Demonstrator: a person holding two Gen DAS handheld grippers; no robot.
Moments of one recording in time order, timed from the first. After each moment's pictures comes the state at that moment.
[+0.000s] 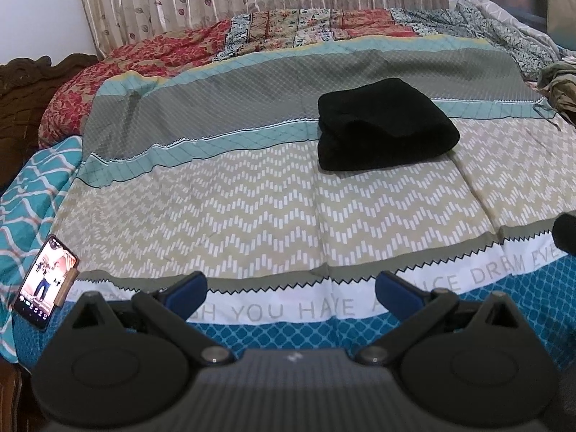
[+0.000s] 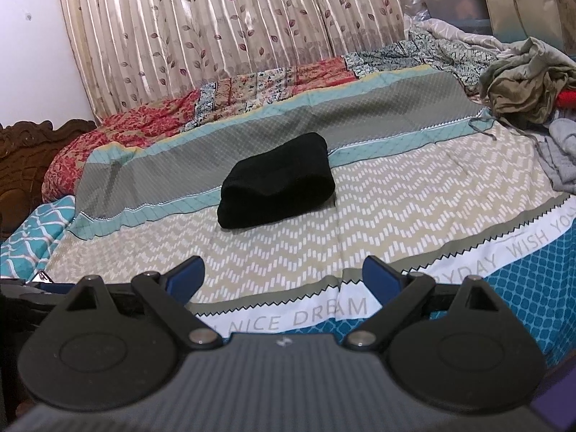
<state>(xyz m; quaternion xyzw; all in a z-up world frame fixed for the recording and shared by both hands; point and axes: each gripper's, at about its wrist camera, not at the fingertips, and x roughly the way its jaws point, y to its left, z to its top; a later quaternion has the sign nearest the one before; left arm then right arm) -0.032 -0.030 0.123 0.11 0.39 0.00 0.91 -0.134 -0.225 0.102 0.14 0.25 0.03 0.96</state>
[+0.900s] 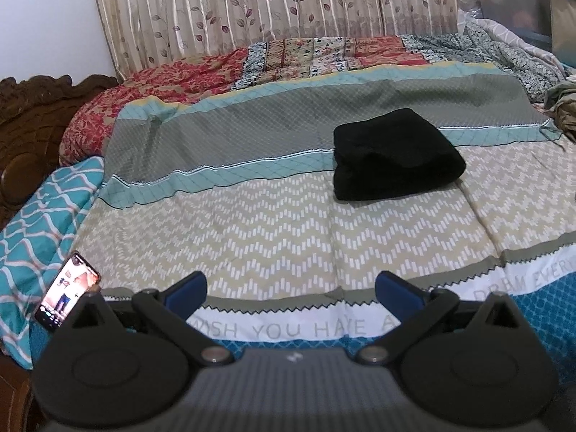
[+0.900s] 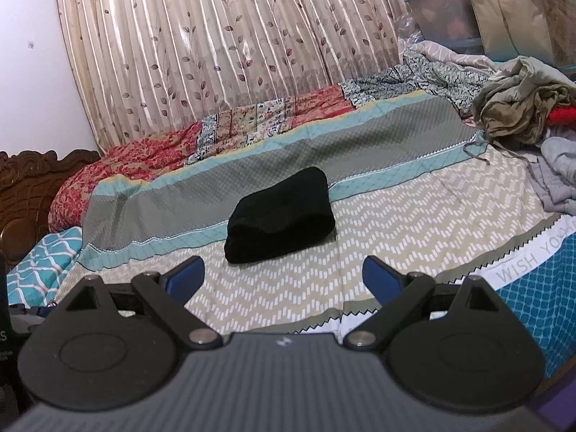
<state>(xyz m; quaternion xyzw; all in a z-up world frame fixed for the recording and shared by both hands) -0.046 -0.029 0.144 0.11 0.35 0.02 0.93 -0.144 -0.232 0.128 0.16 0.20 0.02 0.97</state>
